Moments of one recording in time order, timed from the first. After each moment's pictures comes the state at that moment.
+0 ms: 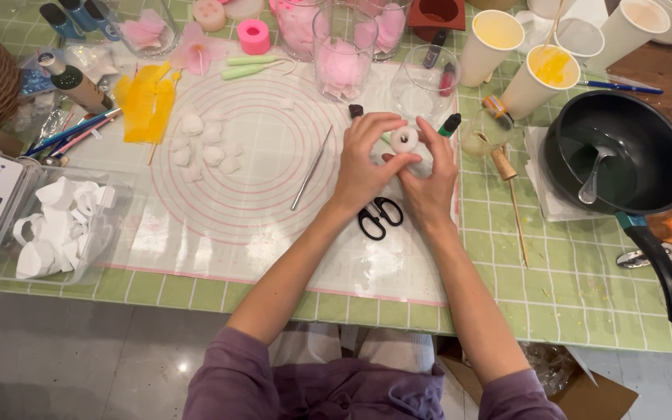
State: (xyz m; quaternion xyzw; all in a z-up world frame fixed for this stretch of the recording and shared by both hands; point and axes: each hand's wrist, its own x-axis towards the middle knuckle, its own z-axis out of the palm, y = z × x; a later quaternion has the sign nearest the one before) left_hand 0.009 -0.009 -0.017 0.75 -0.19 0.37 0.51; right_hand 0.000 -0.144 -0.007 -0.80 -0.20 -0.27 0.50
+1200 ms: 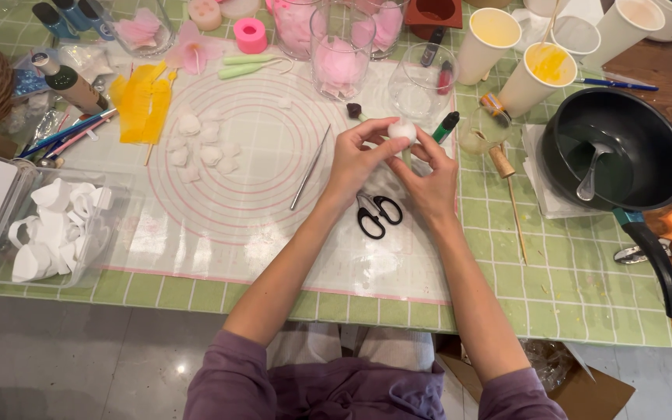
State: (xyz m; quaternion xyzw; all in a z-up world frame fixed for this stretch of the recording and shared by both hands) left_hand 0.027 -0.003 -0.033 0.60 -0.08 0.06 0.79; right_hand 0.019 -0.164 -0.033 -0.80 -0.20 -0.17 0.55
